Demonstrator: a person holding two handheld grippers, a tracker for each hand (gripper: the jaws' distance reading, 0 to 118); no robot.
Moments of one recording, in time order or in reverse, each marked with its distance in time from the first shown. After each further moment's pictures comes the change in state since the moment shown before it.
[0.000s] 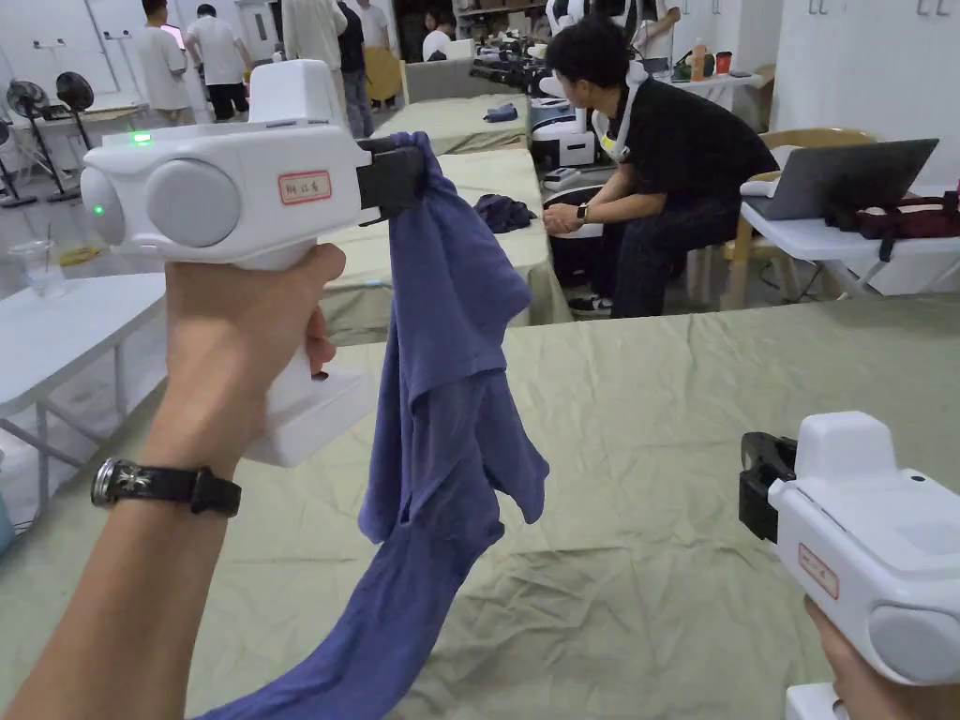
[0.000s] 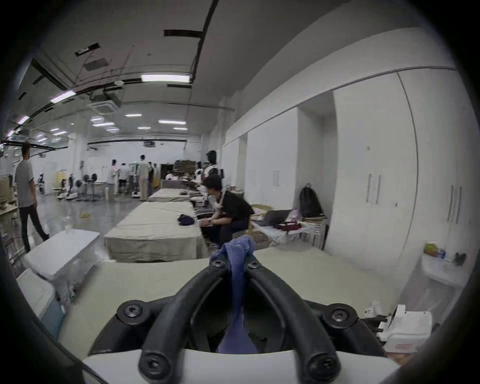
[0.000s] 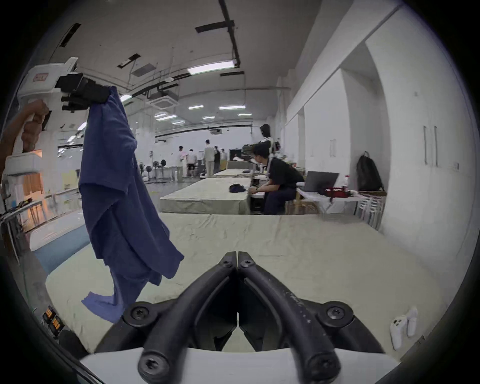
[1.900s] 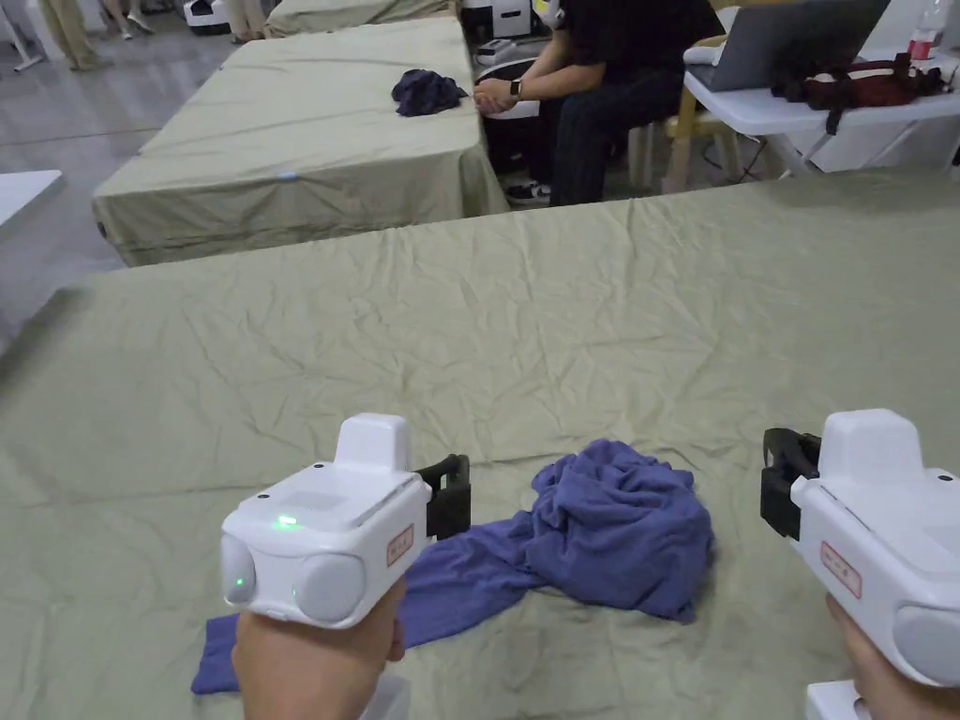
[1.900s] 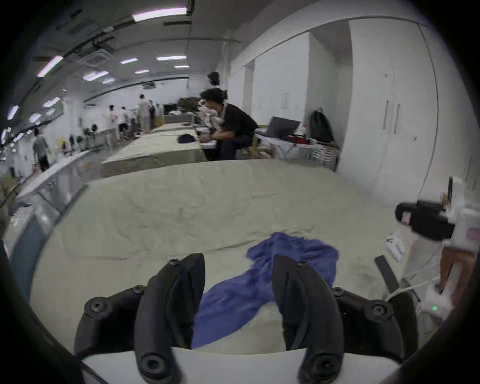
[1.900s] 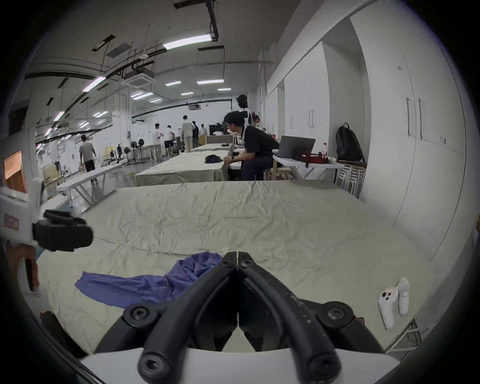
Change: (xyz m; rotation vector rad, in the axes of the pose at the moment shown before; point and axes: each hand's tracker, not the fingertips) left arm 0.039 -0.295 -0.027 -0.439 0.137 0.034; right arm 0.047 -0.066 -0.019 -0.170 -0.089 -0.015
